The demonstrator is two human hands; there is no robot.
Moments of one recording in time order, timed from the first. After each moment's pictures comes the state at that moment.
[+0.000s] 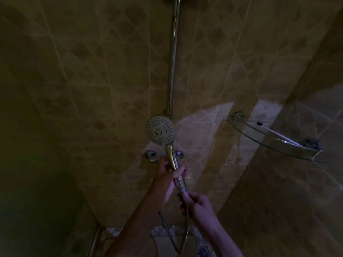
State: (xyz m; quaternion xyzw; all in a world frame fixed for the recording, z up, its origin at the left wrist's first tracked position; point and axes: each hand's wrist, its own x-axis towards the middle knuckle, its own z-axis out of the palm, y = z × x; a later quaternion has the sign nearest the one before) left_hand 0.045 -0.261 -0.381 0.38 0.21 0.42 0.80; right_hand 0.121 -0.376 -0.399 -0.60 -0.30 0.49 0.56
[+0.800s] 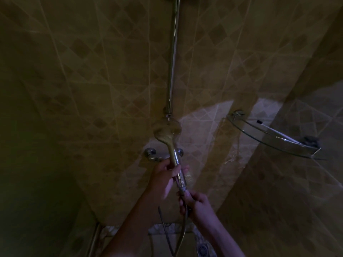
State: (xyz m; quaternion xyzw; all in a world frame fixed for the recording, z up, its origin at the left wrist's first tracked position) left_hand 0.040 -0.257 -0.384 0.39 0.20 0.41 0.80; right_hand 0.120 -0.376 -0.407 -0.60 -0.30 0.49 0.56
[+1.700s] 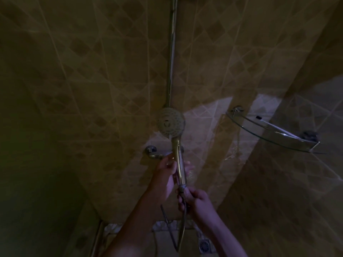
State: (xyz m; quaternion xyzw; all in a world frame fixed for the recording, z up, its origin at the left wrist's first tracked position) left_hand 0.035 -0.273 -0.376 0.35 0.19 0.38 0.83; right_hand 0.114 -0.384 -0.401 -0.59 -0.33 0.48 0.56
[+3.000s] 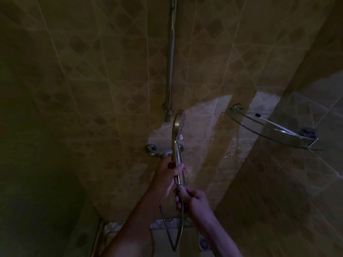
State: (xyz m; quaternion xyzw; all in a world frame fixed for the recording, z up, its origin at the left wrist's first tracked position) left_hand 0.034 -0.280 -0.369 0.44 0.28 0.38 0.77; right_hand 0.103 -0.382 -0.413 -0.59 -0.32 0.48 0.57
